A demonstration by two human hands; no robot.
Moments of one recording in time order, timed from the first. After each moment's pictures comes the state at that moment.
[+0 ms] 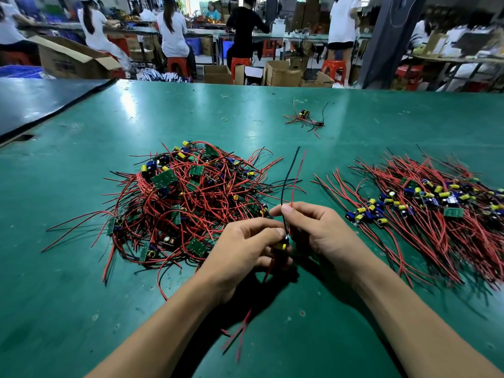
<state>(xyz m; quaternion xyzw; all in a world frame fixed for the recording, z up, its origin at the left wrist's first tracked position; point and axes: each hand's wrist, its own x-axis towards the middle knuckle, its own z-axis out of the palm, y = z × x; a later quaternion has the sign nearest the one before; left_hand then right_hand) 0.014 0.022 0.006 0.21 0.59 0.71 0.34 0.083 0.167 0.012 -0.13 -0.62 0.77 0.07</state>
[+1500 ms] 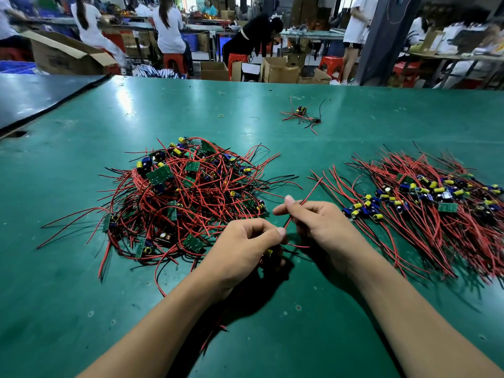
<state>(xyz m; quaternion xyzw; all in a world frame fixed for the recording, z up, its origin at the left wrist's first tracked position) 0.019 0.023 0.002 0.25 0.62 0.67 0.32 0.076 0.181 0.000 -0.20 -0.68 0.70 0.12</state>
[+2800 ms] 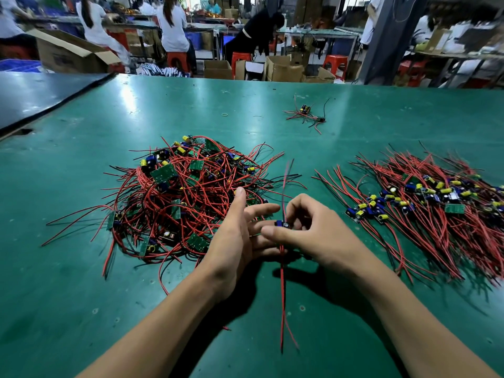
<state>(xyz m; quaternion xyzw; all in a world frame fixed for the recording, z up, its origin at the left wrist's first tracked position) 0.009 0.027 0.004 0.14 0.52 0.75 0.39 0.085 0.170 0.007 -0.14 -0.84 0.51 0.14</state>
